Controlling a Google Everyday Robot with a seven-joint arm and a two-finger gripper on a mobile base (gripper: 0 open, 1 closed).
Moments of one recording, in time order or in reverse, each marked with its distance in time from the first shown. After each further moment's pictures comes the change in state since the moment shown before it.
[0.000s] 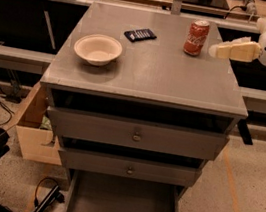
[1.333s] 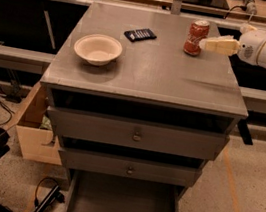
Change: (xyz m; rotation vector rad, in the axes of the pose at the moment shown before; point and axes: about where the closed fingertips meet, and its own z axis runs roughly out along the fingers) arm 0.047 -0.069 0.086 0.025 -0.075 0.110
